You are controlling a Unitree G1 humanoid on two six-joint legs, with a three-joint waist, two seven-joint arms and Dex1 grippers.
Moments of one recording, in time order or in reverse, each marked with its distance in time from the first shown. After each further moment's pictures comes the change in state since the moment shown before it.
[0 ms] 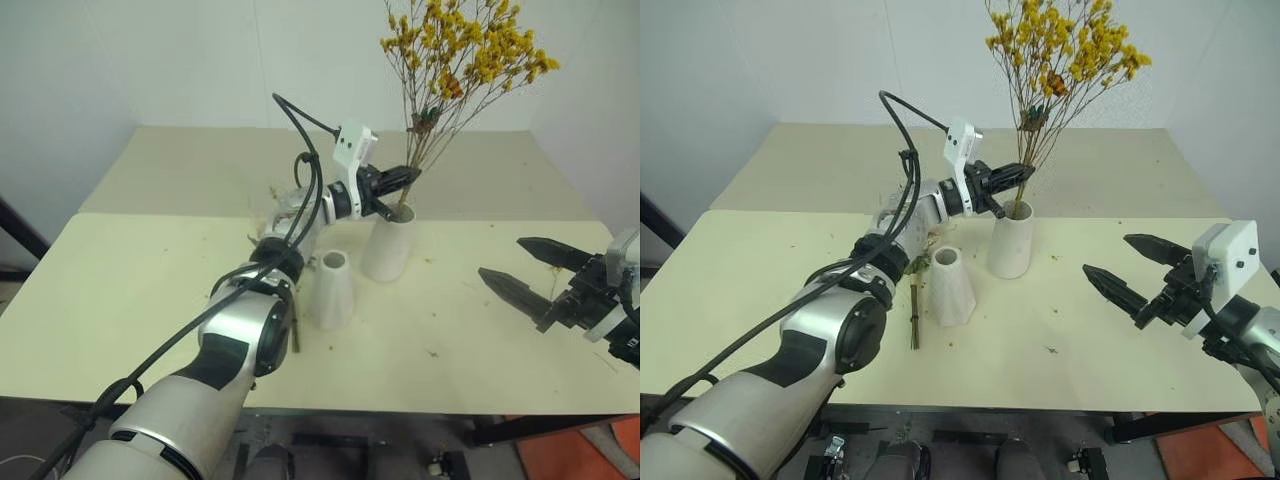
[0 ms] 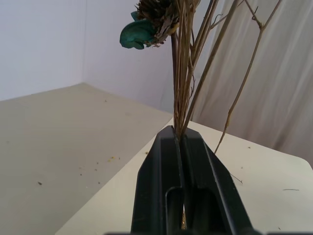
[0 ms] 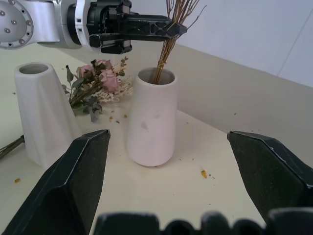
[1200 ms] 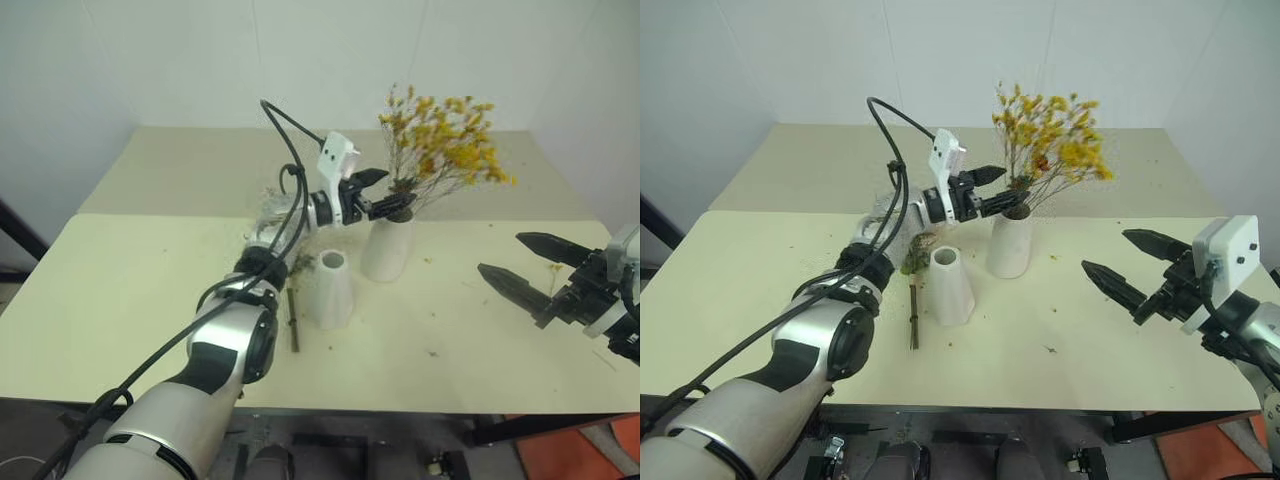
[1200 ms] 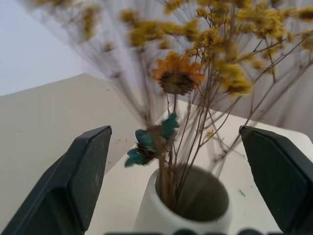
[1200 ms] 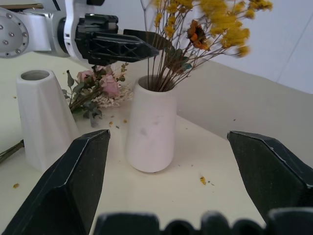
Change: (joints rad) left arm 0.121 0.111 -0.046 -0.200 0.032 0.083 -0.119; right arm -0.030 0.001 0.008 0.011 -0.002 -0.001 0.007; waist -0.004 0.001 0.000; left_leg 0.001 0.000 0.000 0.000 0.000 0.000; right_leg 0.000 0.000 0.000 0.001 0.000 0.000
